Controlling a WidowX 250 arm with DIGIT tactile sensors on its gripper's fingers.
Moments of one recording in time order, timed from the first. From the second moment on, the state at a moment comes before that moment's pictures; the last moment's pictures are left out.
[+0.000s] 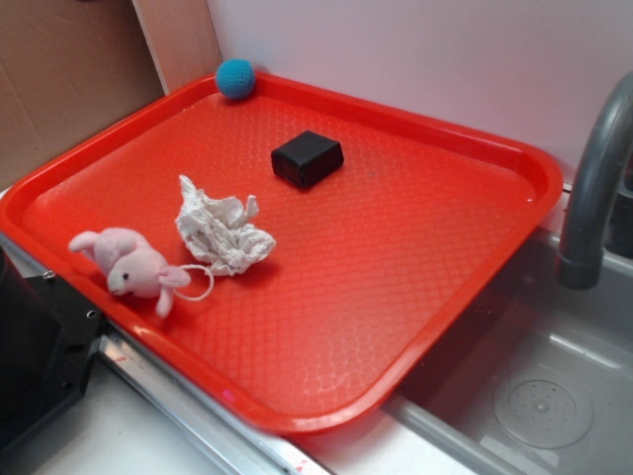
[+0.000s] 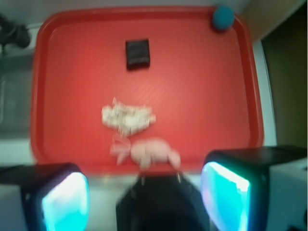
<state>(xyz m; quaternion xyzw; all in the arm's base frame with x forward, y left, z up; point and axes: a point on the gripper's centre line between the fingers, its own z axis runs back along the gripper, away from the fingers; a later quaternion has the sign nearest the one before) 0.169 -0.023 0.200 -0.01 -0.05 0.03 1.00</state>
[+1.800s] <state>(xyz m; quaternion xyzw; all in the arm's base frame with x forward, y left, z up) 0.297 -0.004 0.038 0.01 -0.02 -0.01 1.00</state>
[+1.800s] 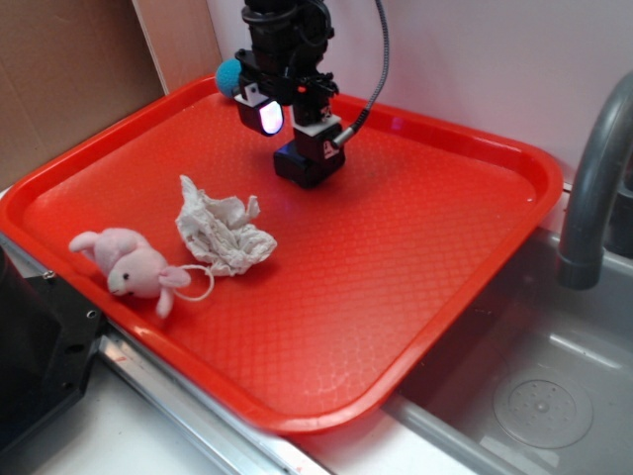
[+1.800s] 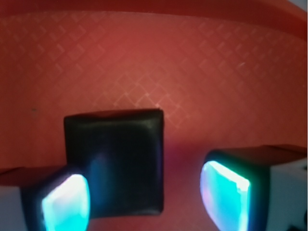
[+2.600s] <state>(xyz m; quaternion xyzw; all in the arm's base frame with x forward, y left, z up) 0.288 -0.041 0.018 -0.01 0.00 -0.03 1.00</state>
